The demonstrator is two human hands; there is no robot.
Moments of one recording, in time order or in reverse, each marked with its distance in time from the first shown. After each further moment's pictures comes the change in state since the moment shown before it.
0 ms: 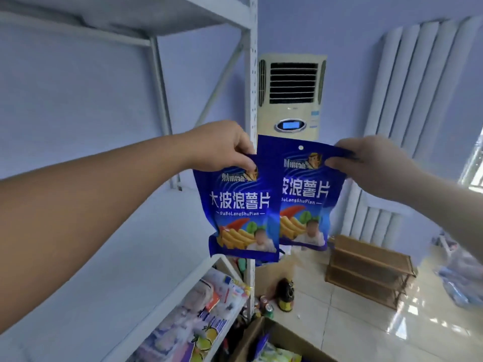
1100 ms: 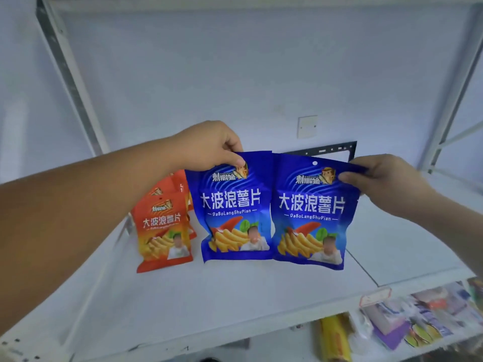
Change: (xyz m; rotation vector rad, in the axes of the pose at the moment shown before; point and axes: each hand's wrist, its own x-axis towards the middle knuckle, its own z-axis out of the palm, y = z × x) left_hand -0.654 -0.151 -0.119 0.081 0.201 -0.903; right_hand -0.156 -0.505 0.220 0.565 -0.468 -0.497
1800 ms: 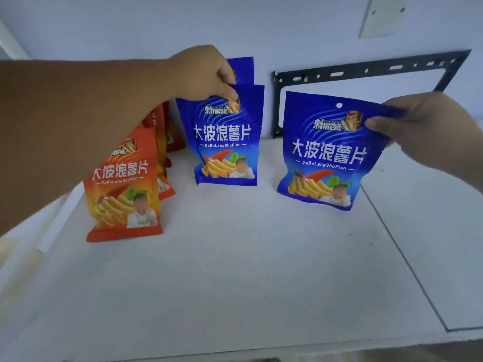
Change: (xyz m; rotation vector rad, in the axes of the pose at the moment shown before) left_hand 0.203 -0.154 0.114 0.111 -0.047 -0.194; right_hand 0.191 0.137 0.120 -0.080 -0.127 0.025
